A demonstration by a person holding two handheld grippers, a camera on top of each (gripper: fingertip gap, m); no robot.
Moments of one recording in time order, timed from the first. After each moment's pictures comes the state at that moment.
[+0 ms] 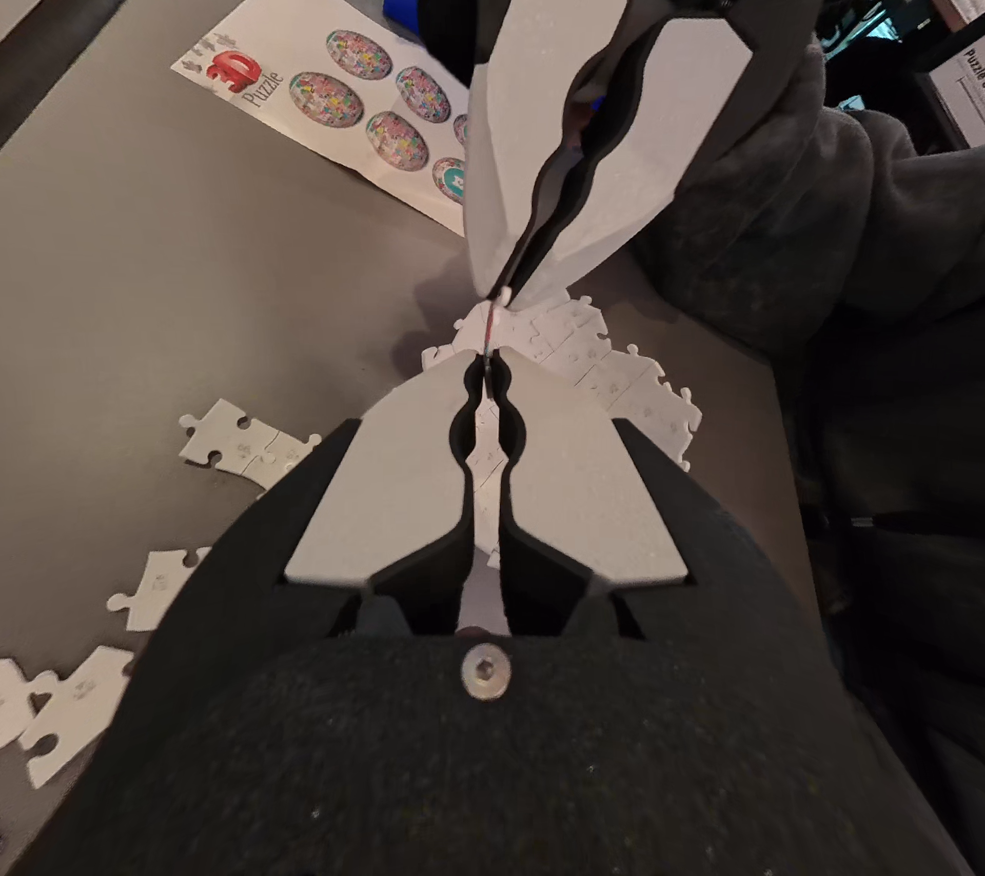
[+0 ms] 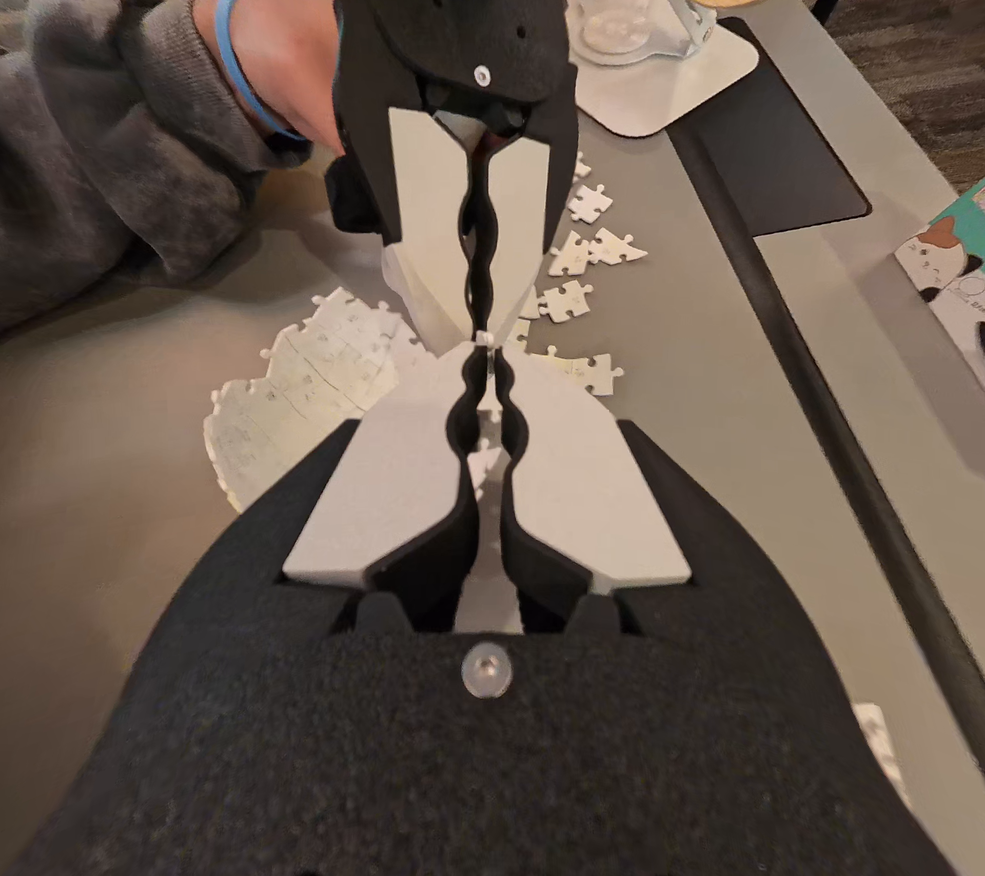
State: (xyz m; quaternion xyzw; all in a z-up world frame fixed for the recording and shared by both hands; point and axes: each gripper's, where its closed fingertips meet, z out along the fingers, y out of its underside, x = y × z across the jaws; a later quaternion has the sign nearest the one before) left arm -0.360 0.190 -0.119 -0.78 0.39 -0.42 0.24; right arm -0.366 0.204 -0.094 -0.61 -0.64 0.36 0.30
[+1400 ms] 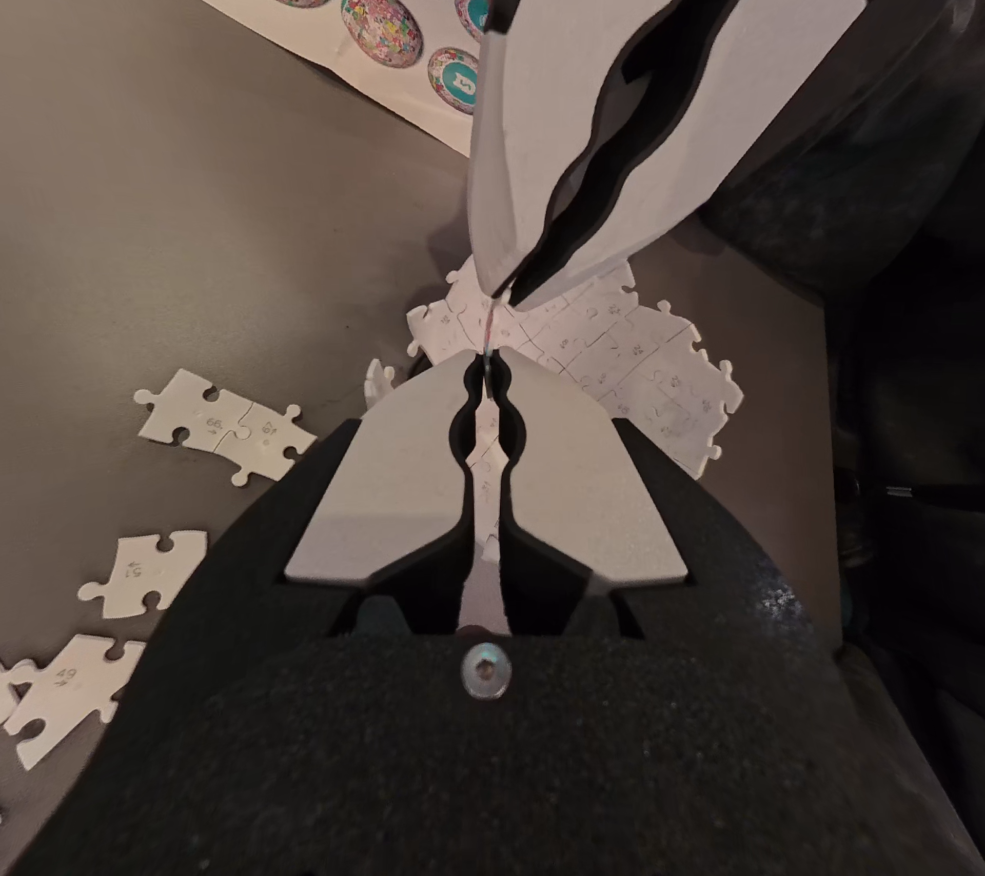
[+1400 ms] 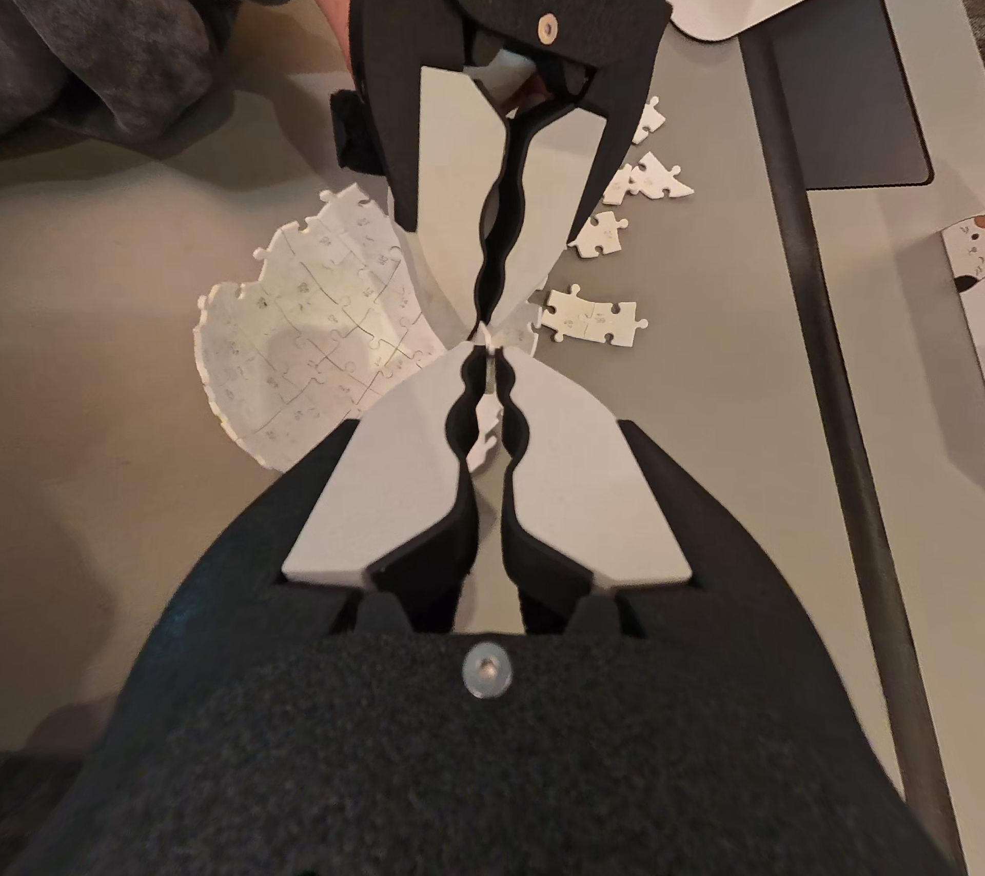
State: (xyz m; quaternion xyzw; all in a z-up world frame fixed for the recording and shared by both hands) left arm -0.353 0.175 -0.145 -0.80 0.44 -0.37 0.18; right arm -0.354 0.188 -0.120 -0.59 -0.72 0.27 0.26
